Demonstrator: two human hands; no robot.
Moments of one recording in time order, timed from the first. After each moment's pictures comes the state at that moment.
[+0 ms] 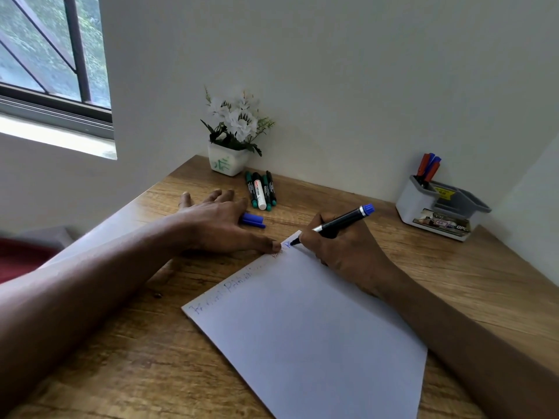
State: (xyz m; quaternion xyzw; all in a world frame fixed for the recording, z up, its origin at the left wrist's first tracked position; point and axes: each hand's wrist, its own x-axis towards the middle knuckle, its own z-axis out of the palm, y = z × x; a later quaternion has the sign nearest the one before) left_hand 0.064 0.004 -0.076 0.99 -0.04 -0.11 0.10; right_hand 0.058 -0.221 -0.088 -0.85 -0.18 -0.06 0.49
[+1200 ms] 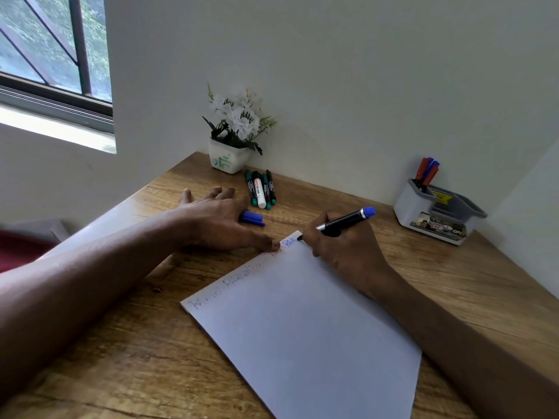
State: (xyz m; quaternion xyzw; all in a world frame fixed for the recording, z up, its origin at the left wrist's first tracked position) left_hand 0.063 0.002 -0.074 0.99 -0.04 -0.11 0.10; right_hand 0.058 -0.222 -0.090 -0.86 -0.14 -0.12 0.48
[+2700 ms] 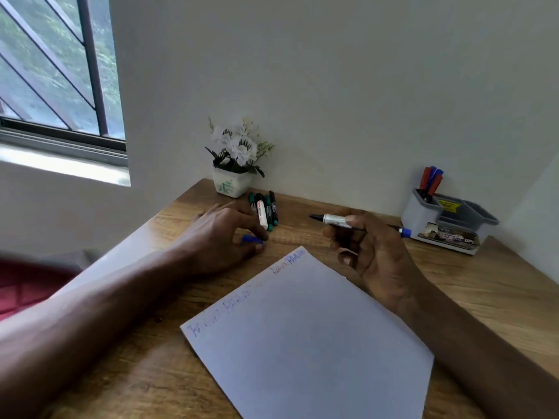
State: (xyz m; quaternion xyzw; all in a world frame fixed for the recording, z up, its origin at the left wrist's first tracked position) left_hand 0.072 0.014 -0.090 0.96 -0.14 0.13 0.21; right_hand 0.058 -0.248 -0.069 -0.63 -0.09 0.04 0.77
